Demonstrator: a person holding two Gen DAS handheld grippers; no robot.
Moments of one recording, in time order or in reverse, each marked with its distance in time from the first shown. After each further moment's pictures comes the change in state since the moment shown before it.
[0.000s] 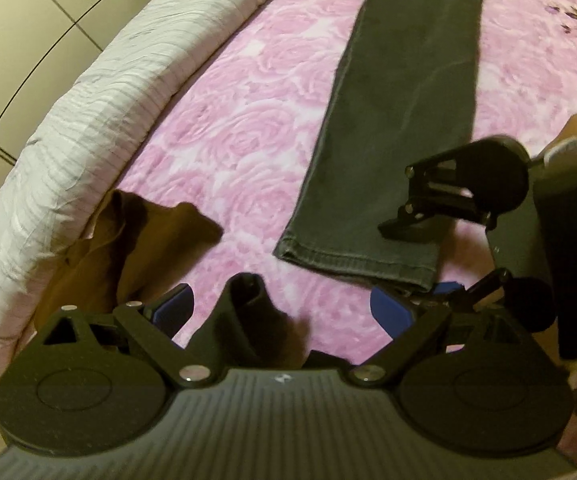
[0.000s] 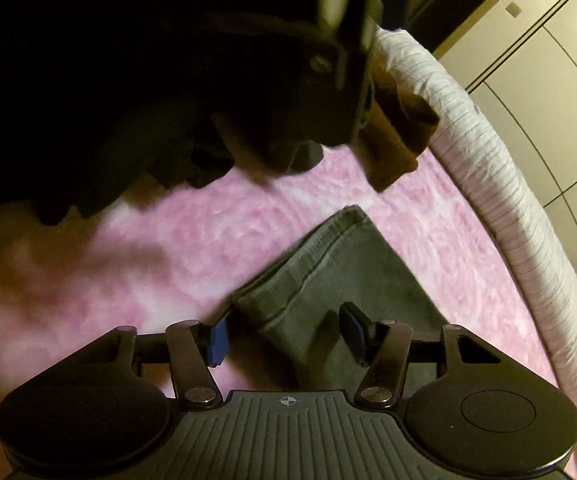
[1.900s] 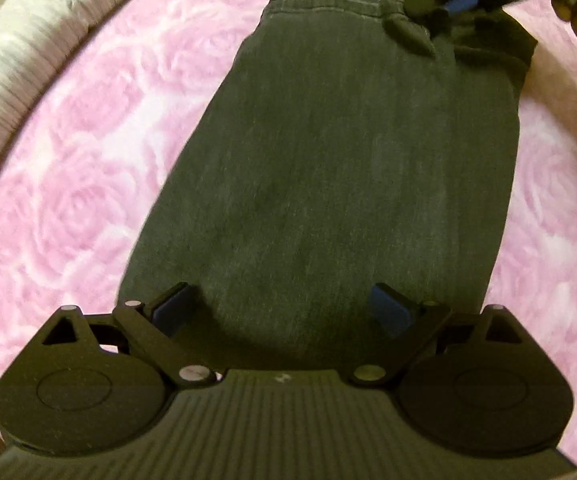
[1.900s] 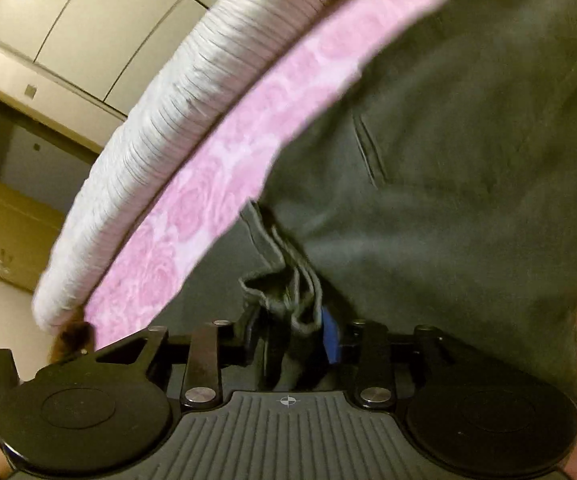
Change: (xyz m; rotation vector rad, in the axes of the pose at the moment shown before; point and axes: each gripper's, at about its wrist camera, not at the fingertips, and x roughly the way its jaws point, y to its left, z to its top) left arm 0.207 -0.092 0.311 -0.063 0.164 -0.284; right arm -0.074 -0.455 -0.406 1.542 -0.067 0.257
